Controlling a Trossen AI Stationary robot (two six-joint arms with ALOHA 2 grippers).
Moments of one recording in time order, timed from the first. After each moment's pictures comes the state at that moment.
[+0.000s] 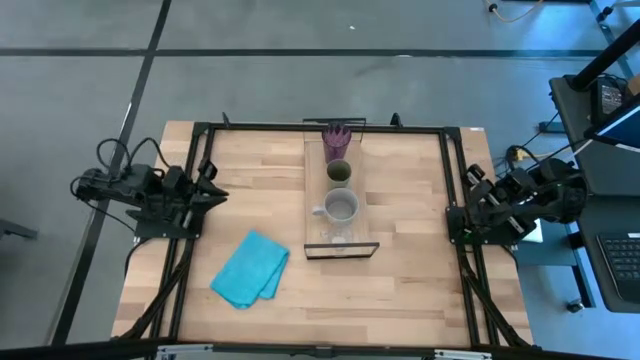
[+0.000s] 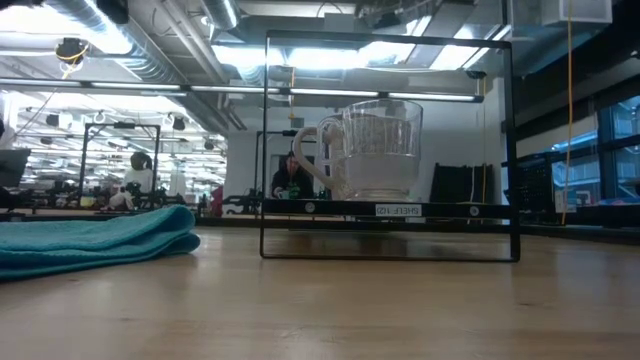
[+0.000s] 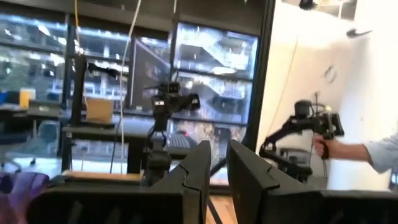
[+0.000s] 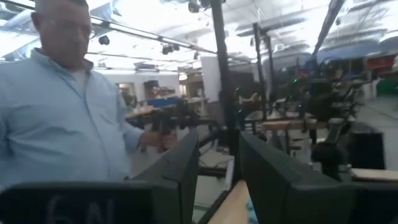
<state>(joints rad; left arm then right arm) -0.22 0.15 0.36 0.10 -0.10 -0.10 0.10 0.00 0.56 -0.22 -0.36 0.26</state>
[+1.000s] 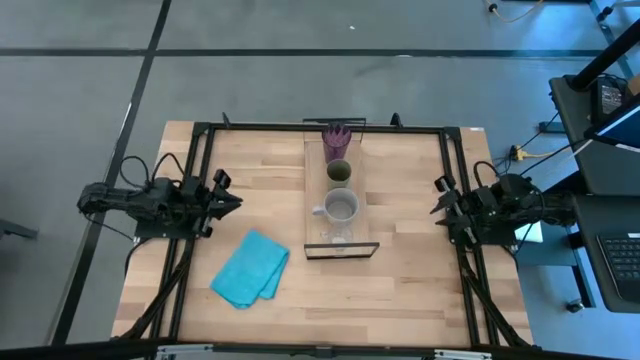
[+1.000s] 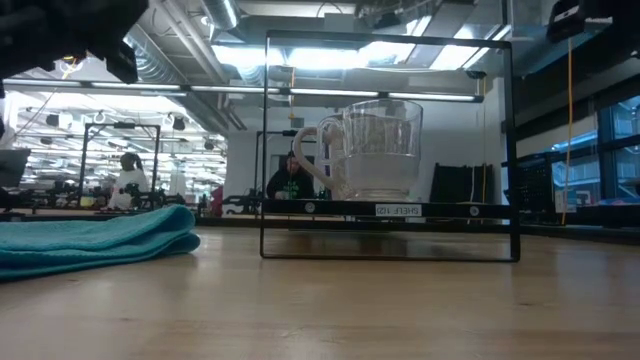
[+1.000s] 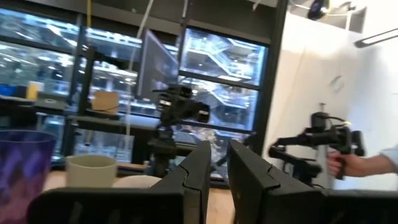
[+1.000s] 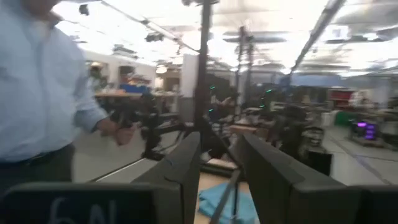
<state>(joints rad) -0.10 0.02 0.01 0.37 -0.03 -0.18 0.07 0.00 0.22 0.10 -0.34 0.02</state>
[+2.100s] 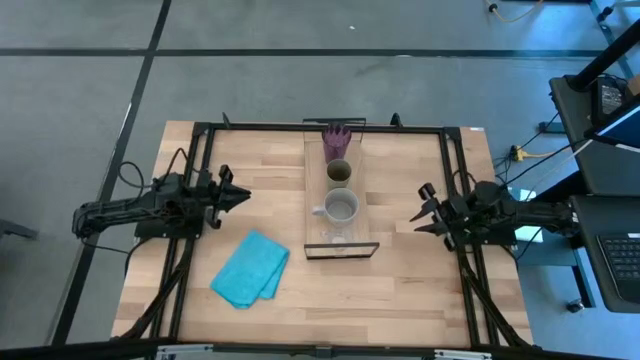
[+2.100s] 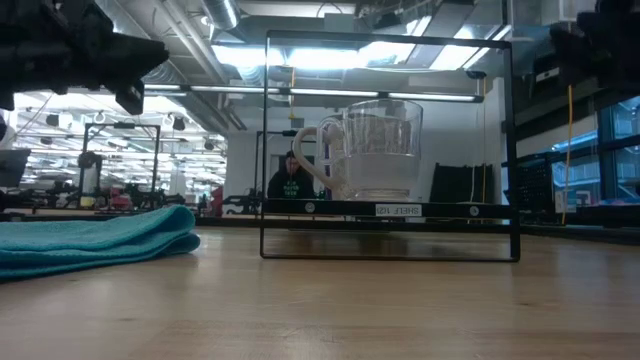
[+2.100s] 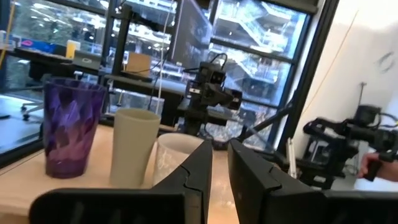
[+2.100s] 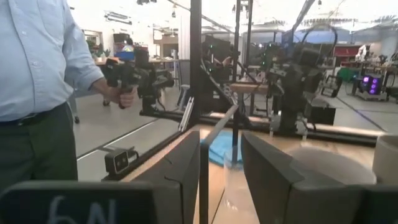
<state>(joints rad) 0.21 0.02 0.01 0.20 0.17 -0.29 -0.05 0.00 0.03 0.14 -0.43 0.05</state>
